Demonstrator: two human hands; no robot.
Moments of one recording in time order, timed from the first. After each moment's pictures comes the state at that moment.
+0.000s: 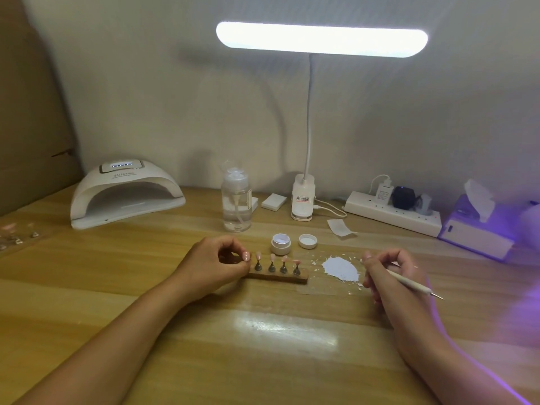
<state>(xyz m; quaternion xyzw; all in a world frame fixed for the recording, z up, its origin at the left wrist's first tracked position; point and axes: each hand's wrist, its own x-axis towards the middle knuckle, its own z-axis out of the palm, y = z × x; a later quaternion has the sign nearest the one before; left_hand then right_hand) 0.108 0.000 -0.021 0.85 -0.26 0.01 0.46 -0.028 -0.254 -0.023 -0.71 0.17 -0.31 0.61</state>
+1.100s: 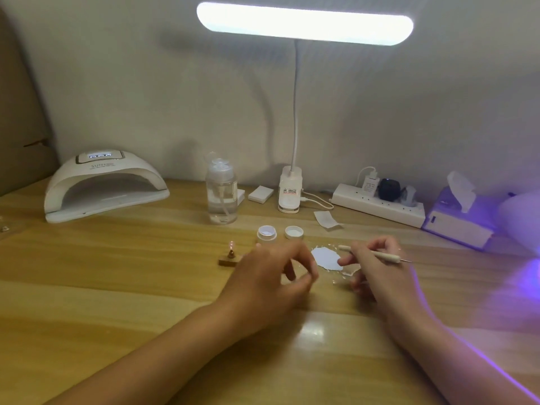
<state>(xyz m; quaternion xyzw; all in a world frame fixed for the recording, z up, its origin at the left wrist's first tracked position) 0.037 -0.075 -0.013 0.79 -0.44 0.10 0.41 -0.031 -0.257 -0.009 -0.73 0.20 -0.26 0.60</state>
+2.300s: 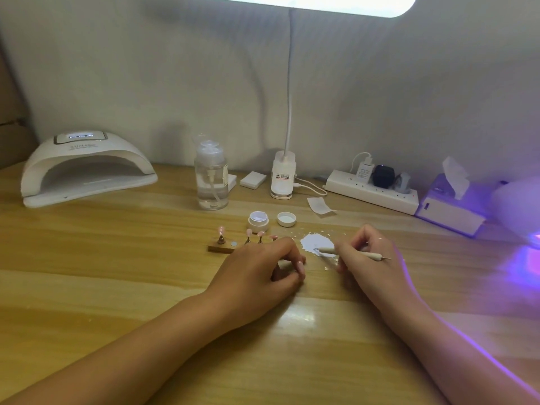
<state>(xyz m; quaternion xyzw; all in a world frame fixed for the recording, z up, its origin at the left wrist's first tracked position) 0.036 -0.074 -0.023 0.81 -0.43 0.05 0.38 -0.029 -0.262 -0.019 -0.83 0.20 -0.24 0.46</state>
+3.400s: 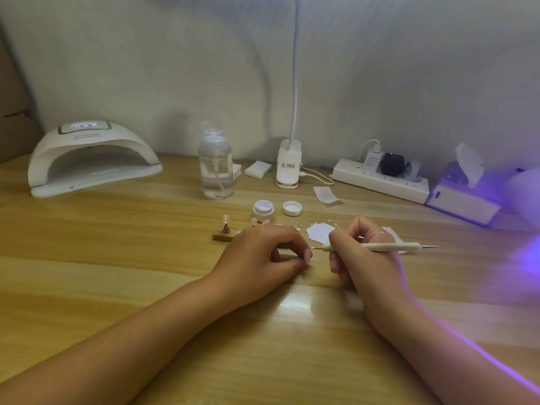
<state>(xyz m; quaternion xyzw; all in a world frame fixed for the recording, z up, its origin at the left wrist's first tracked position) 0.044 -0.073 -0.020 0.81 -0.42 0.02 0.41 -0.038 -0.227 -0.008 -0.71 0.14 -0.22 0.66</state>
